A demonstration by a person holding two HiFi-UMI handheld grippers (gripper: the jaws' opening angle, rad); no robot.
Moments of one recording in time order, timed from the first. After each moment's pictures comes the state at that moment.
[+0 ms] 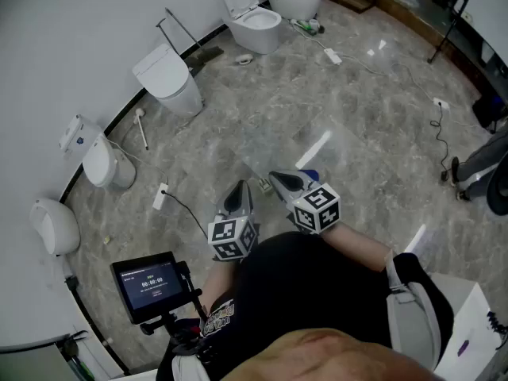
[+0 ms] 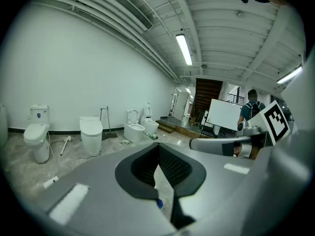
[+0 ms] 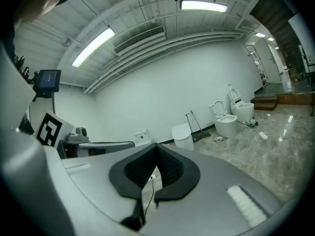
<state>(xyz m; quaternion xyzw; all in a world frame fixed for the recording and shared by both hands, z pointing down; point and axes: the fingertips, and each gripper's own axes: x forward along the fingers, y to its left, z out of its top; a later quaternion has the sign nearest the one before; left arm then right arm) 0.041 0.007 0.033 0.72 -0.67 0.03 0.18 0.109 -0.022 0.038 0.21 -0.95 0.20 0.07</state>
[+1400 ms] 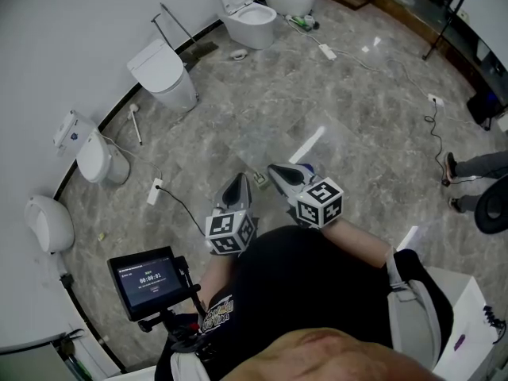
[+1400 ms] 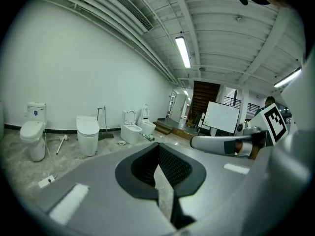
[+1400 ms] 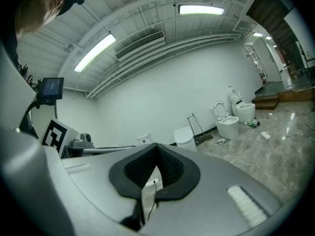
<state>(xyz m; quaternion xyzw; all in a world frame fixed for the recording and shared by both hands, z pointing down) 0.046 0.008 0.032 0.73 -0.66 0.02 0.18 0.113 -0.018 0.029 0.21 -0.95 0.21 0.04</state>
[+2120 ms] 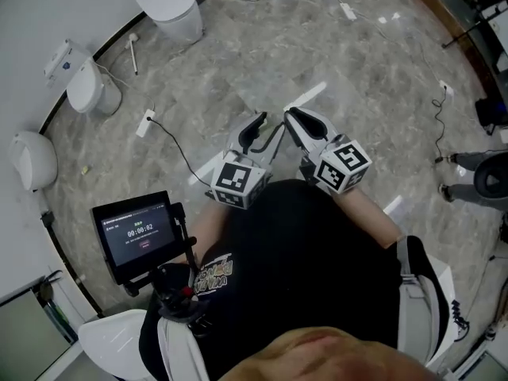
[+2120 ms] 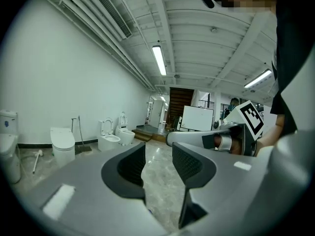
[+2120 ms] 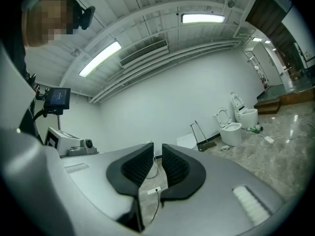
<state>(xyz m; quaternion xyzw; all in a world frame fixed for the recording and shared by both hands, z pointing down) 0.096 0.009 0.010 0.82 -0.57 0.01 0.09 0.125 -0.014 0.004 0.21 -0.96 0.19 -0.01</state>
